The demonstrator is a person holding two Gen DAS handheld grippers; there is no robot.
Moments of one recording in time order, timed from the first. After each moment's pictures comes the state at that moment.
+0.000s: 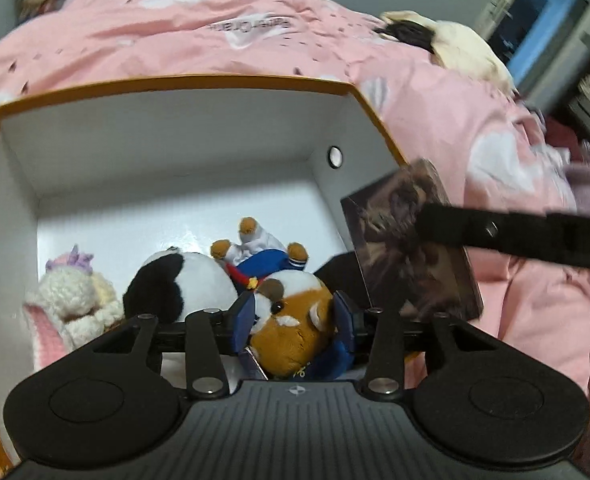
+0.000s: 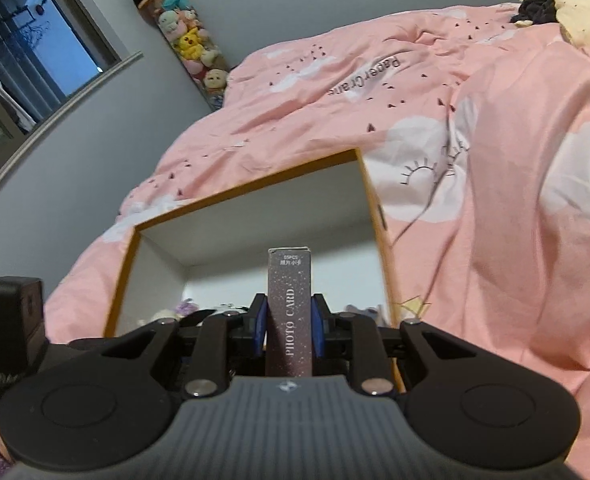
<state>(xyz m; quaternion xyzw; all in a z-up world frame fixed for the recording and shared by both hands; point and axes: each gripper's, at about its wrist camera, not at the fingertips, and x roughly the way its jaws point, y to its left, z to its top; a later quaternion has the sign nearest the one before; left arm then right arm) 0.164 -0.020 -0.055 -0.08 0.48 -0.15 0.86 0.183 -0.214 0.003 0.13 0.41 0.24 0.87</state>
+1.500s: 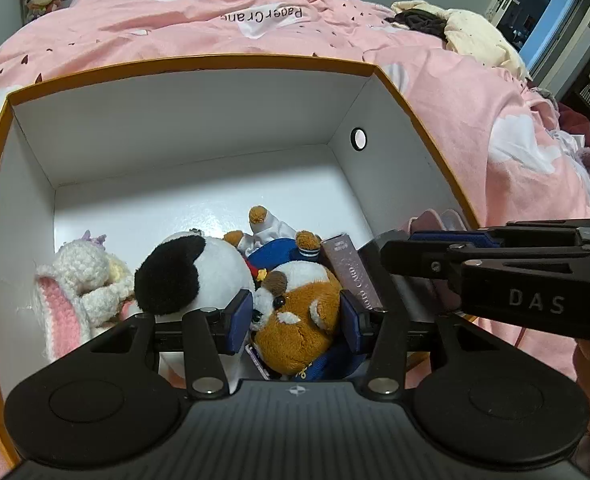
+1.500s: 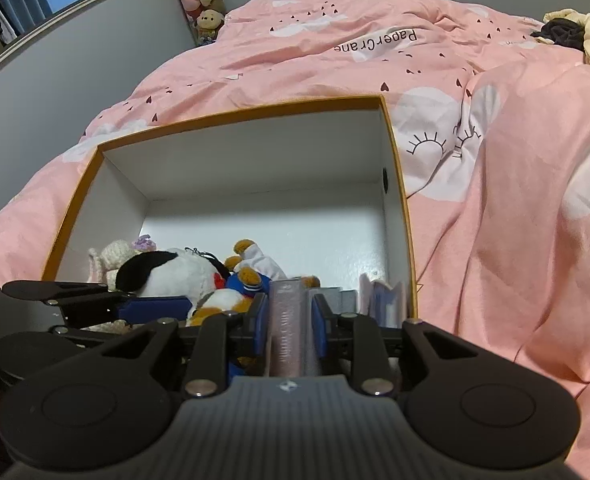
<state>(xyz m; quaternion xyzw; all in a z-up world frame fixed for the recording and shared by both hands) 0.156 -0.008 -0.066 -0.07 0.49 -0.13 0.86 0.190 -0.168 -0.028 0.00 0.45 0.23 0.86</state>
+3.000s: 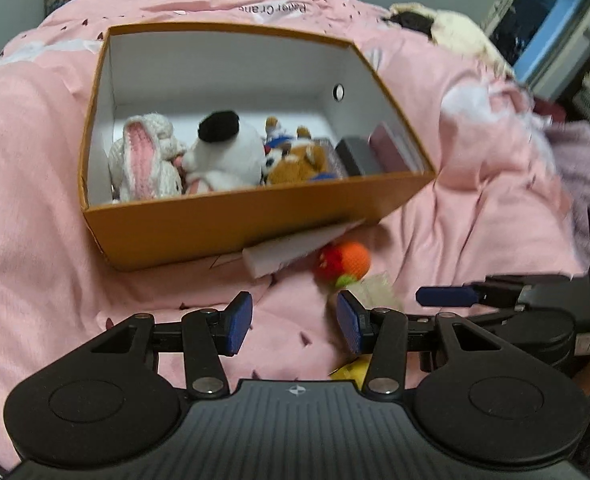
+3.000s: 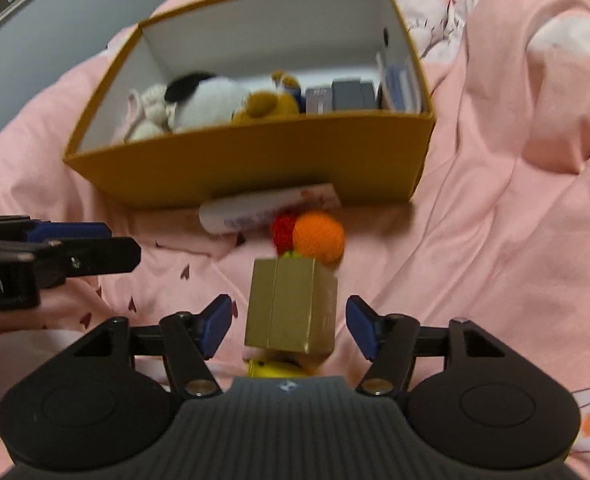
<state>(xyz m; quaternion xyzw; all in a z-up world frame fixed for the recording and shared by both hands) 0.026 0.017 -0.040 -0.08 0.49 -0.13 0.86 0.066 -0.186 -0.069 -0.01 0.52 0.22 0.83</state>
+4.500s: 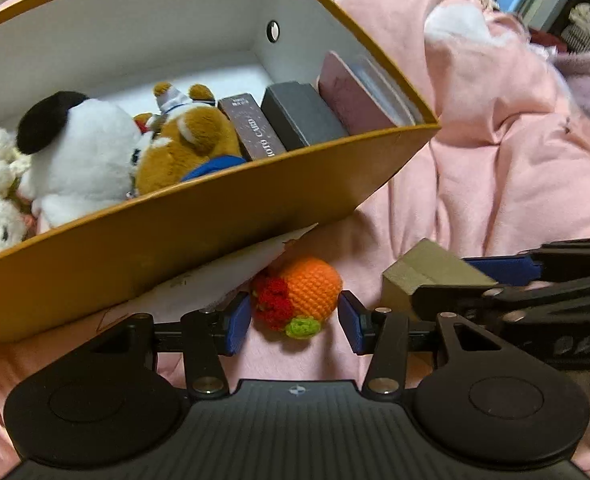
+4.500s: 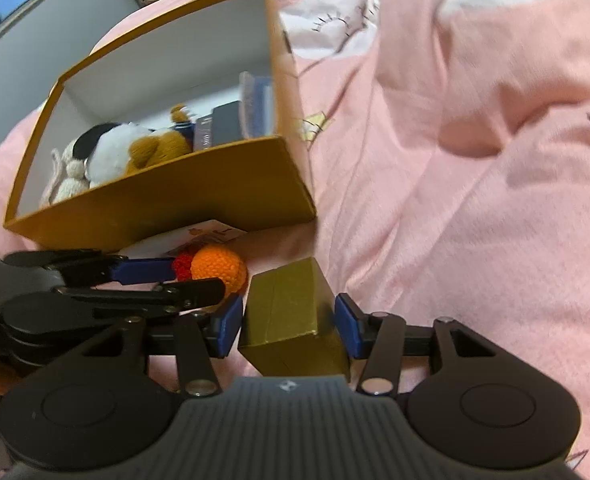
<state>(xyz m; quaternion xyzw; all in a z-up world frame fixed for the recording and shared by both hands) 0.095 -0.070 -0.107 -0.01 0.52 -0.16 0.84 0.102 -0.249 -0.079 0.06 0.53 0.16 0.83</state>
